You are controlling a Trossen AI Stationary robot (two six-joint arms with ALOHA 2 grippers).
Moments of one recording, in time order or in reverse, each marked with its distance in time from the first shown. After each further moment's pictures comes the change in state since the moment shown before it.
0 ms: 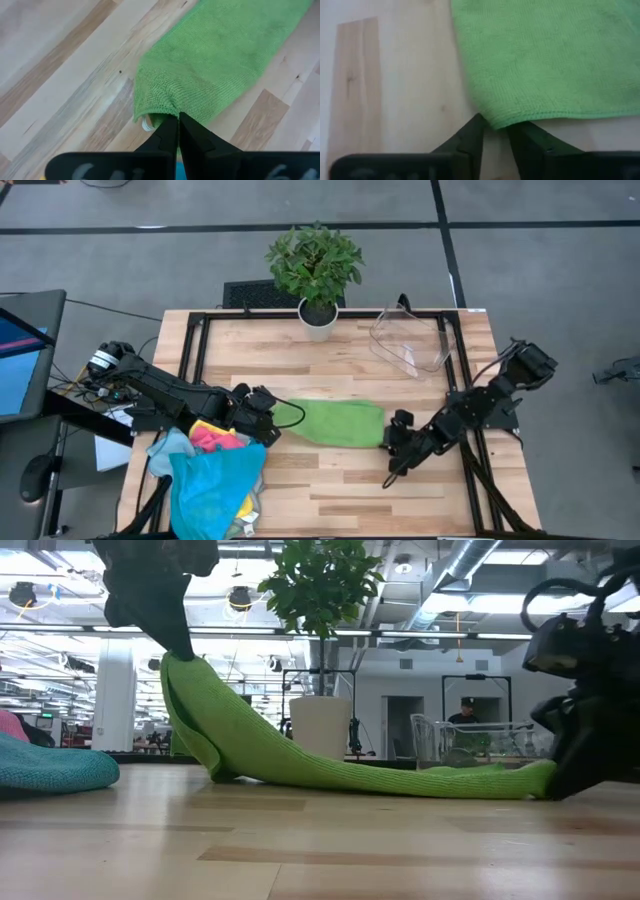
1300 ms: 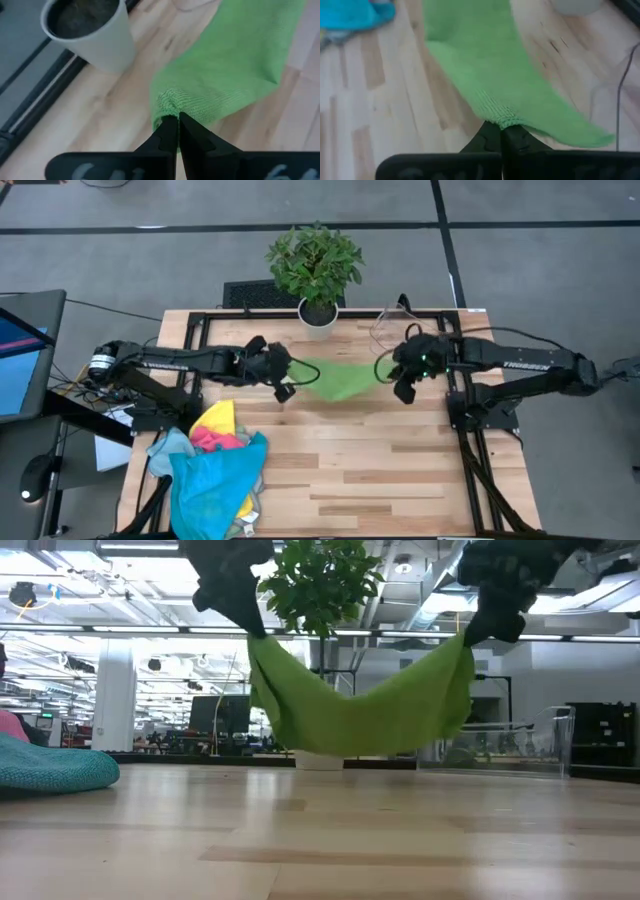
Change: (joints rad) left arm 0.373 0.002 0.160 0.107 -0.031 0.594; right arm -0.790 -0.538 0.385 -0.709 -0.485 -0.465
